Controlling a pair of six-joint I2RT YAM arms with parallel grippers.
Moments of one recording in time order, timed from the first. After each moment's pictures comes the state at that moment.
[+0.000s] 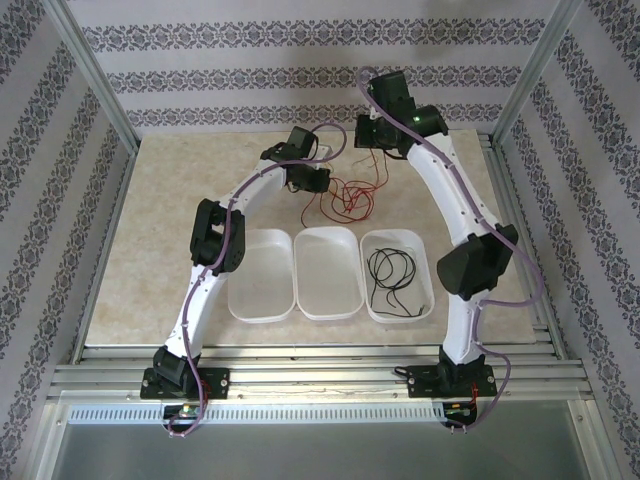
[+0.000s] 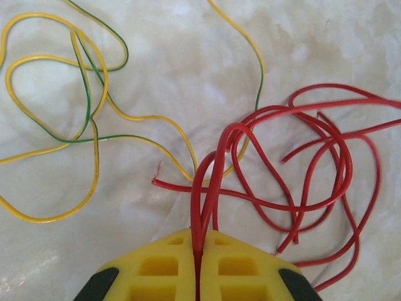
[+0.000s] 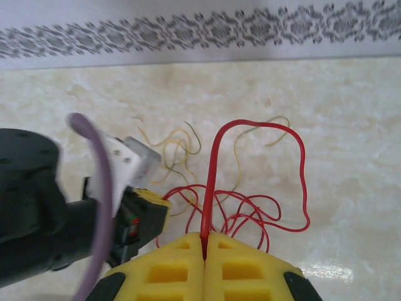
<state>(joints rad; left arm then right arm) -0.40 2.51 2.28 -0.73 0.32 -0.14 0.37 1.96 2.22 -1.02 0.07 0.33</state>
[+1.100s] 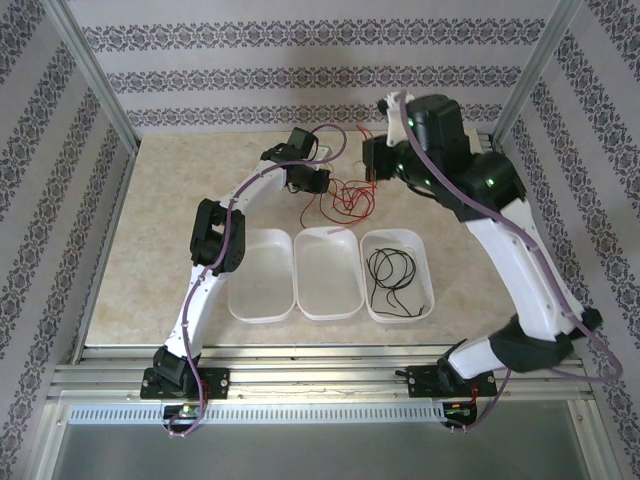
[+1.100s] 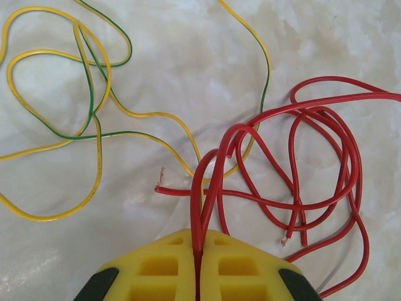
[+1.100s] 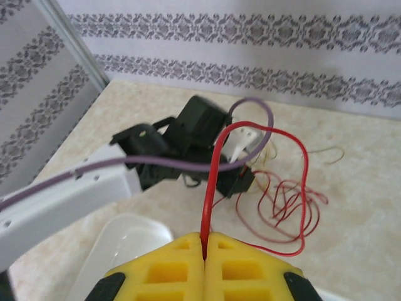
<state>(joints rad) -0.40 2.51 2.27 -0.72 0.31 -0.14 0.61 1.43 1.99 -1.08 0.05 0.32</state>
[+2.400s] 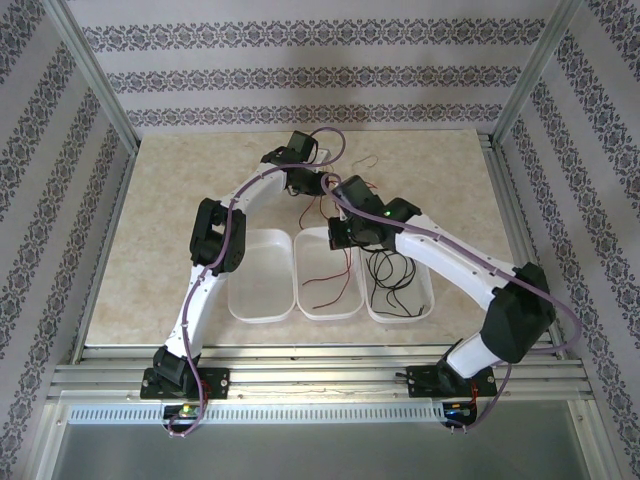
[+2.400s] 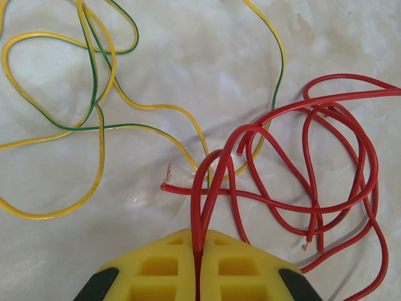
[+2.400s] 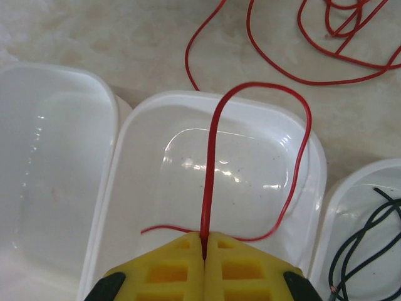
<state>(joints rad) -0.40 2.51 2.22 -0.67 0.31 -0.17 0.71 1.54 1.29 -0.75 0.01 0.49</state>
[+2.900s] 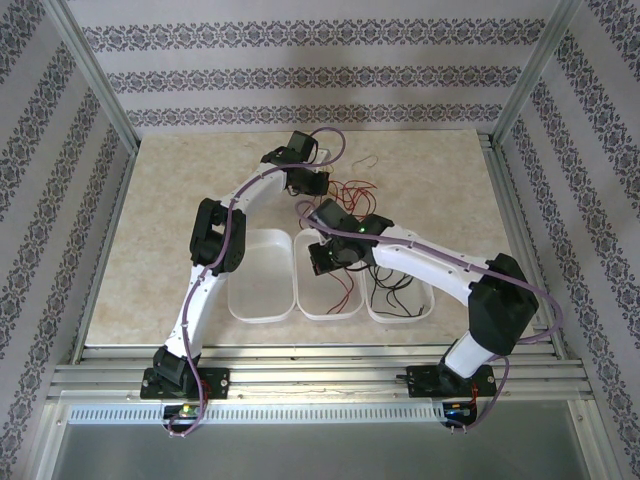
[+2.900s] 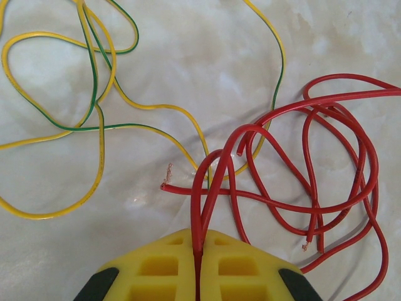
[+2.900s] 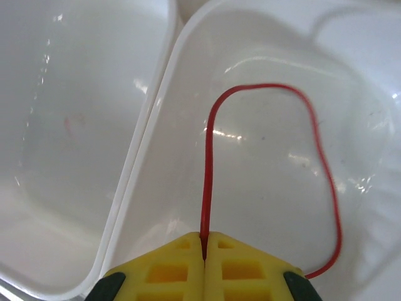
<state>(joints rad) -0.40 2.51 2.22 -0.67 0.31 -0.17 0.83 1.61 1.24 -0.72 -0.06 0.49</state>
